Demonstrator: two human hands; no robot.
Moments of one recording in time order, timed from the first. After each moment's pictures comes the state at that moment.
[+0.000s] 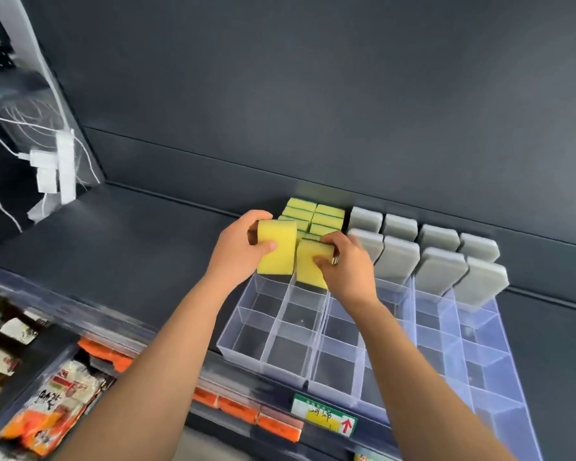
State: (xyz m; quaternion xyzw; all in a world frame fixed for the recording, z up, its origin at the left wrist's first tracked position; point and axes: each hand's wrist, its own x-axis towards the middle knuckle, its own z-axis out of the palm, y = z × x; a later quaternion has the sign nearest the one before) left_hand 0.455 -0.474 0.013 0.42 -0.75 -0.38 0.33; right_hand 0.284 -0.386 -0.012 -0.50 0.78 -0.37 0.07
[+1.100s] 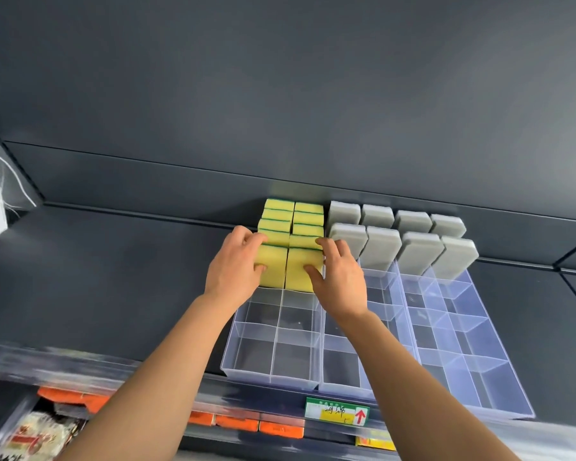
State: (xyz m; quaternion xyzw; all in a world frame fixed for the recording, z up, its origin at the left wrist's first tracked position) left_hand 0.444 -0.493 -0.022 0.36 -0.90 -0.14 0.22; right_hand 0.301 -0.376 -0.030 -0.48 0.83 -0.29 -0.03
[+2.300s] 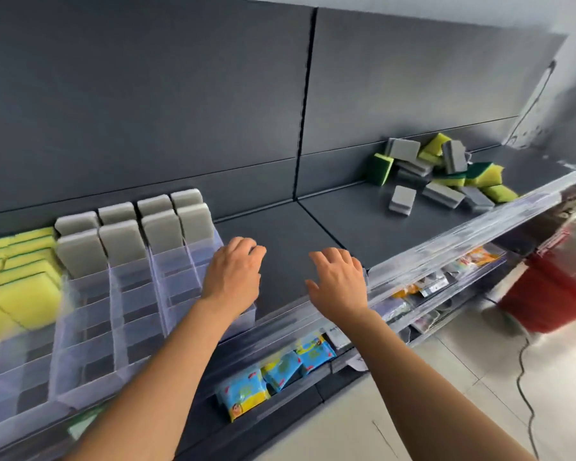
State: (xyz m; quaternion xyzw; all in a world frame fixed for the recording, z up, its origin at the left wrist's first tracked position) left_hand 0.238 -0.194 0.001 0.02 -0.99 -0.01 0.16; right_hand 0.179 -0.014 -0.015 -0.24 0.96 -0.08 -0.13
